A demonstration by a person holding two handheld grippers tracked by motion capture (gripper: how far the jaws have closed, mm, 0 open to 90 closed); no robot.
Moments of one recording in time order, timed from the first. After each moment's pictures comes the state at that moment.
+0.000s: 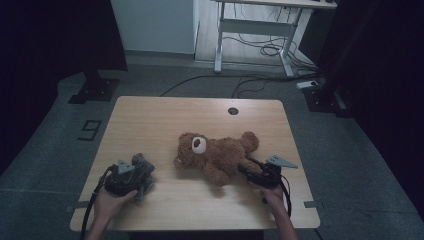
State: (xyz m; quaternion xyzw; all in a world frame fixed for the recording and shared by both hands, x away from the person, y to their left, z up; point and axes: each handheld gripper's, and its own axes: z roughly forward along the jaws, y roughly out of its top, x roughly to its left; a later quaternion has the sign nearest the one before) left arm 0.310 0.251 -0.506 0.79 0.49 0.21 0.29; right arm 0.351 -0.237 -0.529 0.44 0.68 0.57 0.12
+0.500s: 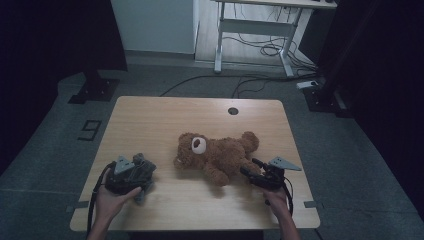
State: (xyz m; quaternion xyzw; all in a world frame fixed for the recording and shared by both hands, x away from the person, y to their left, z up) left arm 0.298 0.236 -0.474 0.78 0.45 0.21 0.37; right arm 0.340 -0.241 -0.519 0.43 0.69 0.57 0.14
